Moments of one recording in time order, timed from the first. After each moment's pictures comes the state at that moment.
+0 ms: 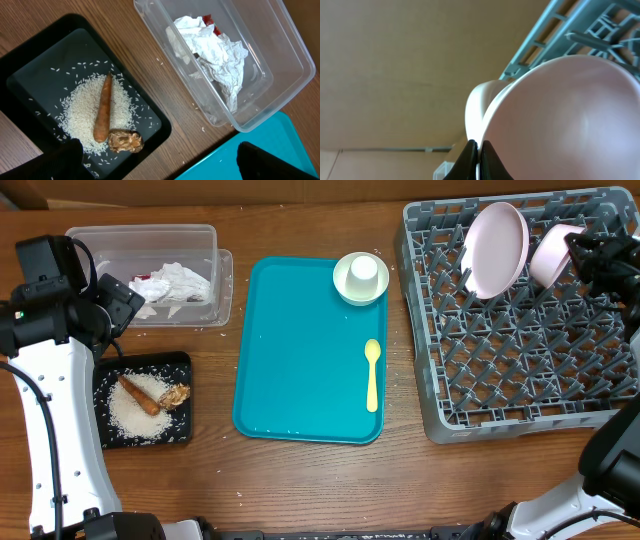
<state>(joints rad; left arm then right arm) 0.29 1.52 1.56 -1.13 -0.11 -0.71 -0.55 1.87 1.38 -0.02 -0.95 0.82</state>
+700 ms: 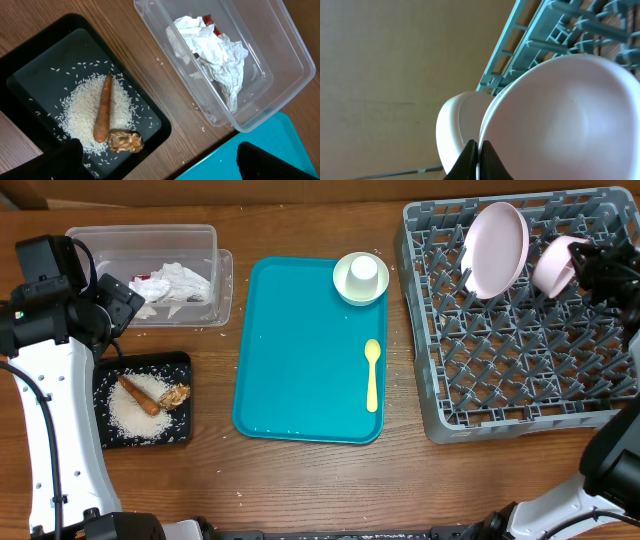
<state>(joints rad) 0.29 1.52 1.56 -1.13 -0.11 -0.71 -0.57 1.87 1.35 -0.04 -0.85 0.86</state>
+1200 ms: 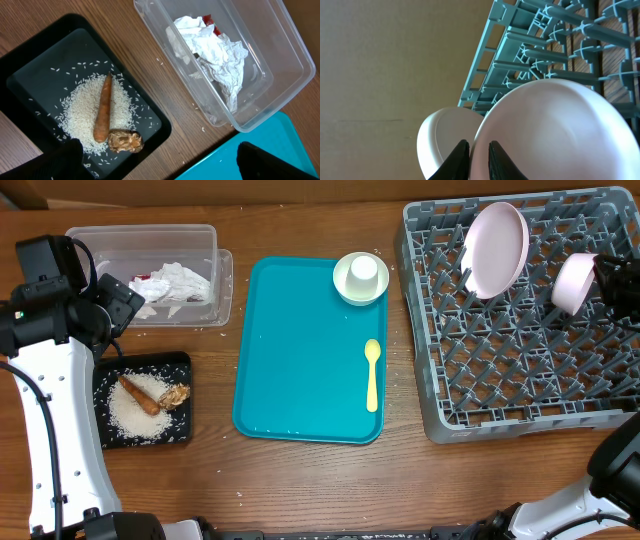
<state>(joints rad) 0.29 1.52 1.56 -1.13 -0.11 -0.71 -0.66 1.87 1.35 -0.11 -0.84 0.79</state>
